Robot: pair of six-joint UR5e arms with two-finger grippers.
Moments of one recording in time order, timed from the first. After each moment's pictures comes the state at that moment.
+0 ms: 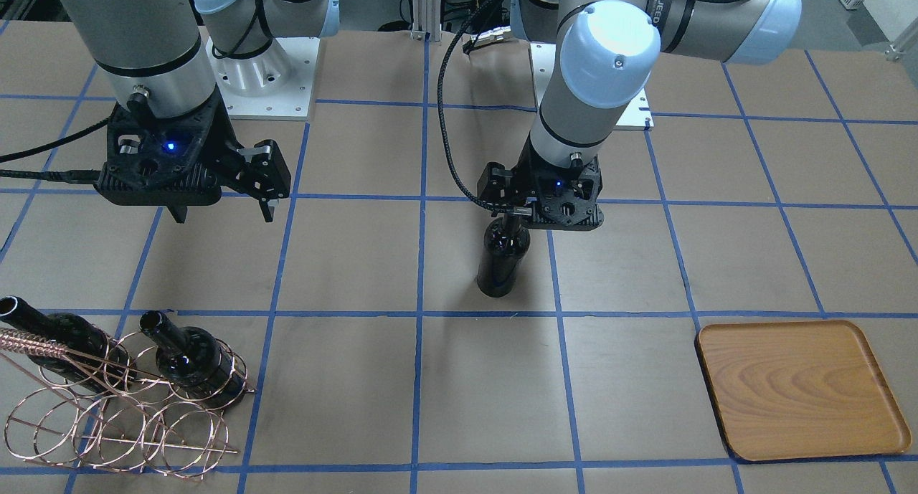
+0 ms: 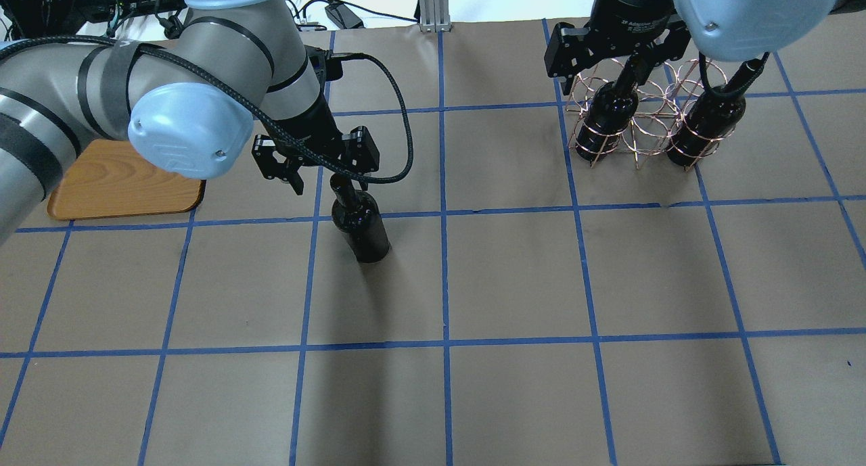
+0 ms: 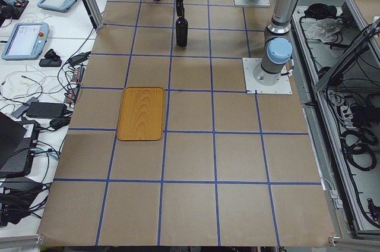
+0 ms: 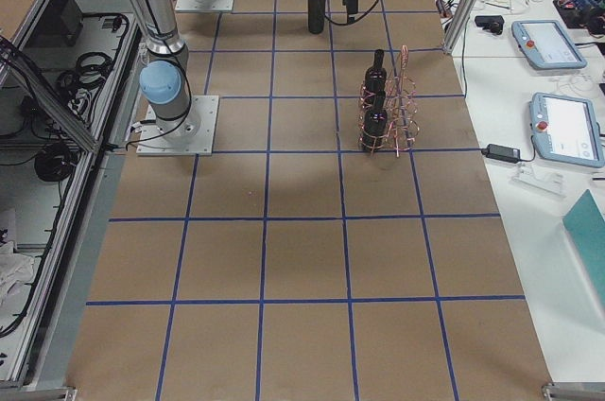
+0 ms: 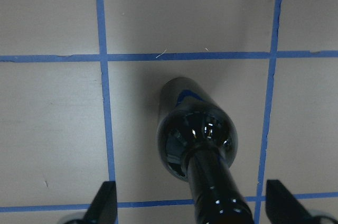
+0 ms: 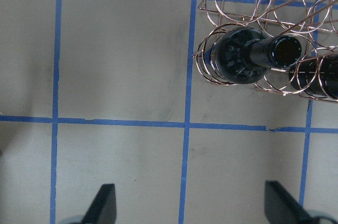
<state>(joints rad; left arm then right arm) -1.73 -1.72 -1.66 -1.42 1.50 -0.16 1.65 -1.43 1.45 -1.68 -1.62 0.01</state>
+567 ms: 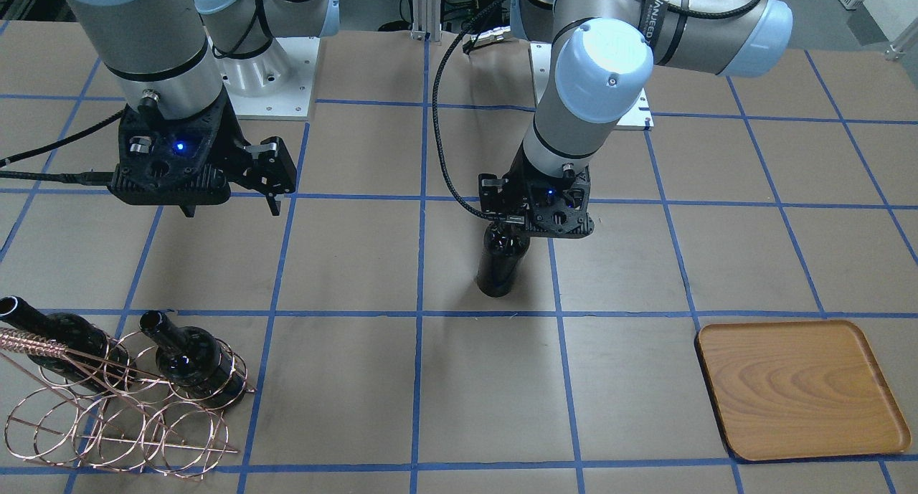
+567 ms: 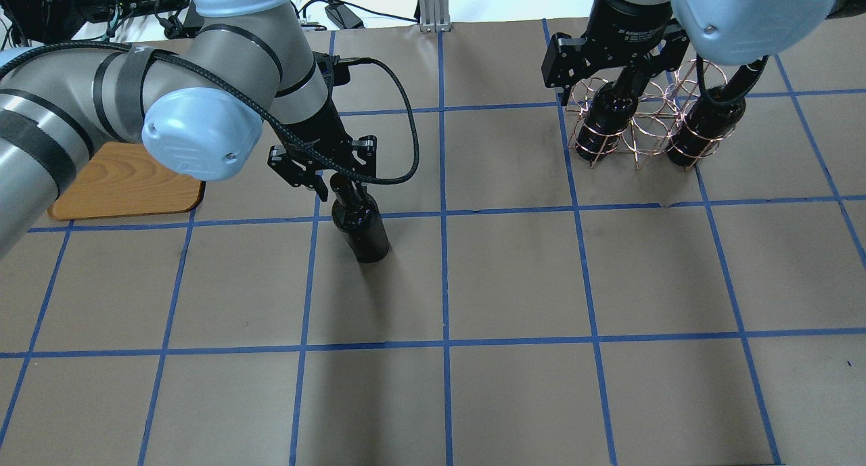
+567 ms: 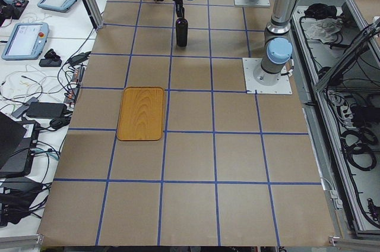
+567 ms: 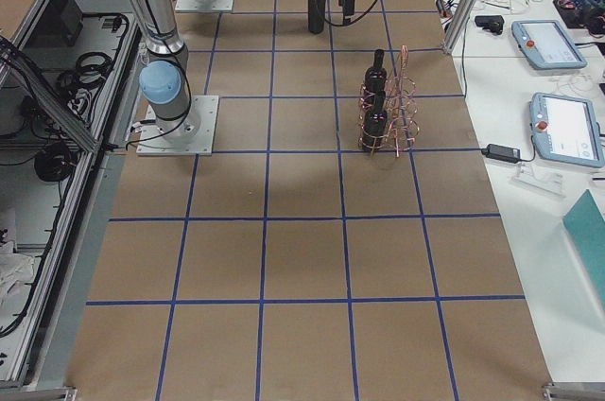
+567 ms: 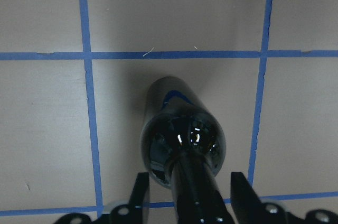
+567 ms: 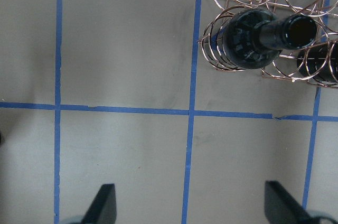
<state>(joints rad) -1.73 -1.74 -1.67 -1.41 1.47 -0.16 1.65 -1.44 1.46 -1.64 -1.61 0.02</state>
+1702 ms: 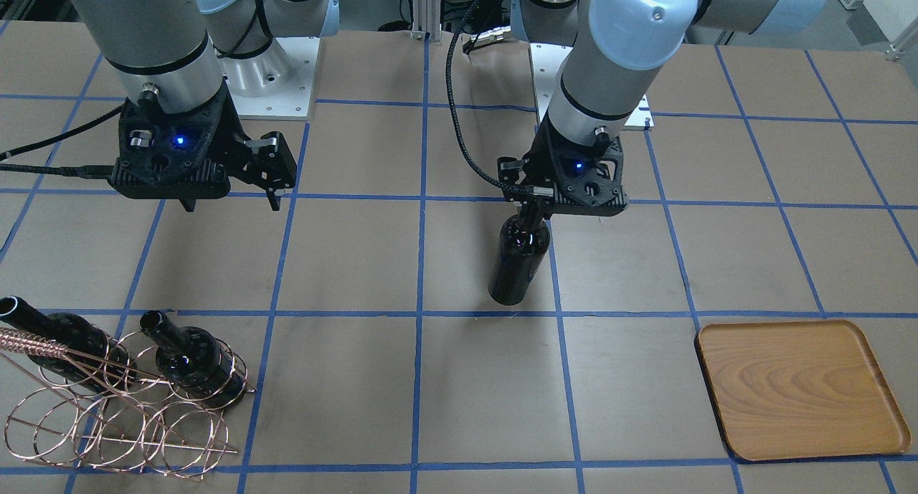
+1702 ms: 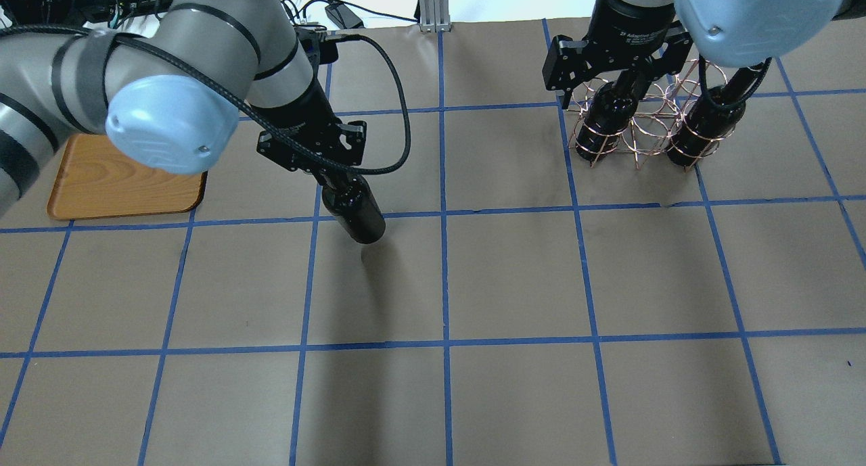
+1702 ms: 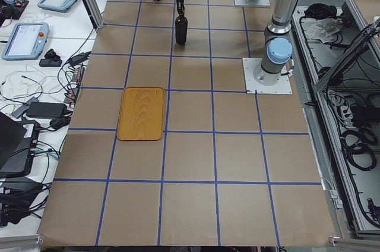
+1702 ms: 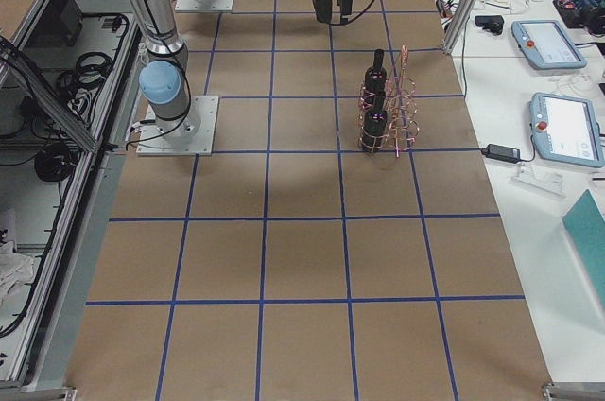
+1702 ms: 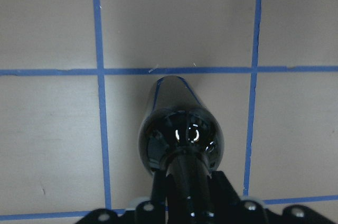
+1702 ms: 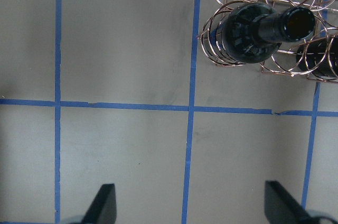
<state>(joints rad) -1.66 -1.69 -1.58 -1.45 1.48 -0.13 1.65 -1.44 1.46 -1.63 -1.61 0.02</state>
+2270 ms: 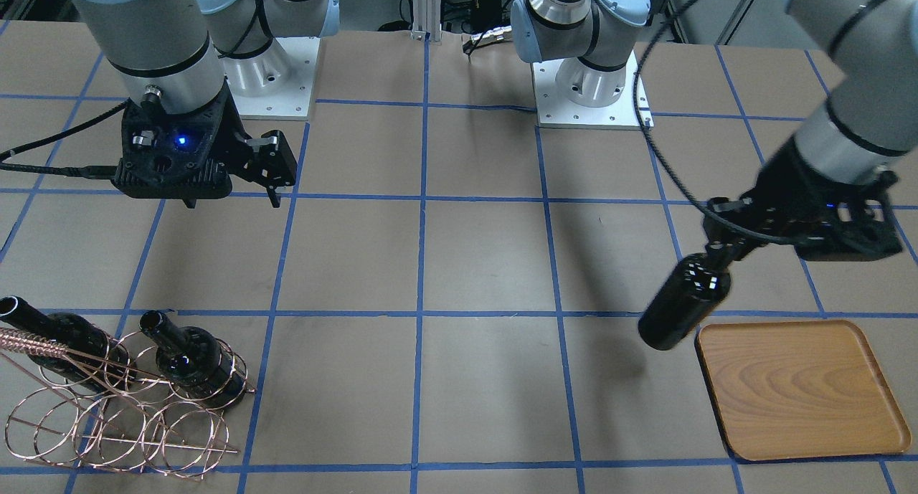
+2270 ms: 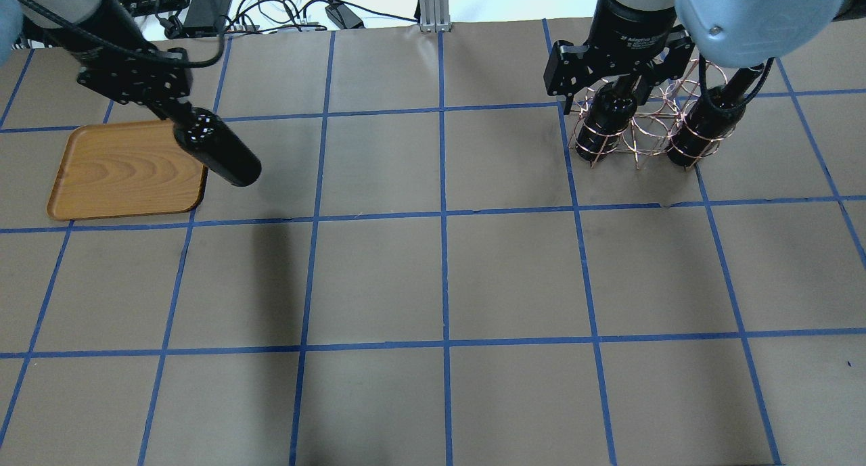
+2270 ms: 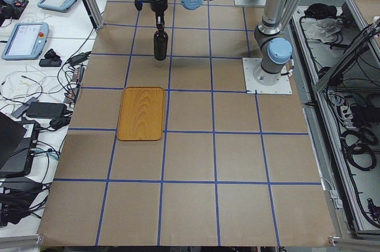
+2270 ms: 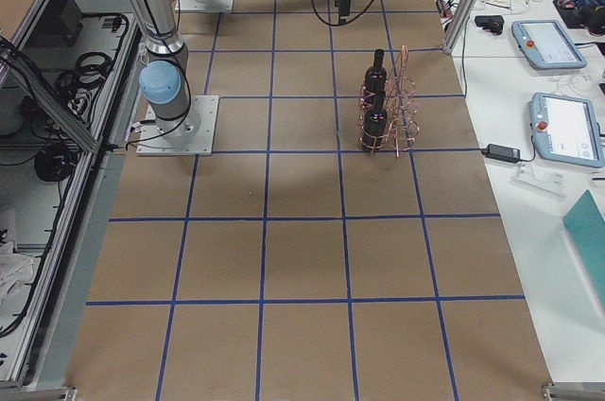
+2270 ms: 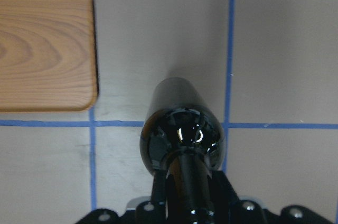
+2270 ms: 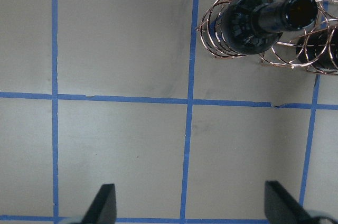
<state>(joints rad) -1.28 -1.76 -1.43 -1.50 1.52 0.24 1.65 -1.44 1.46 -1.61 -1.62 0.02</state>
